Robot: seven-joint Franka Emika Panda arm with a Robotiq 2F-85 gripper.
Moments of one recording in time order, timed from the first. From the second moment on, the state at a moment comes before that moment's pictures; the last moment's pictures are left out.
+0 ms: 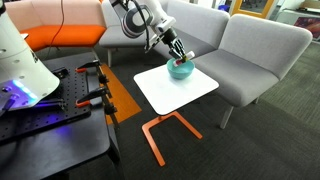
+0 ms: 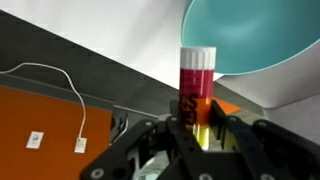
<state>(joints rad) 0.97 1.00 -0.72 -2.22 0.50 3.30 0.86</state>
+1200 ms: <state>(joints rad) 0.91 1.06 -0.61 -2.07 0.60 3.39 0.59</state>
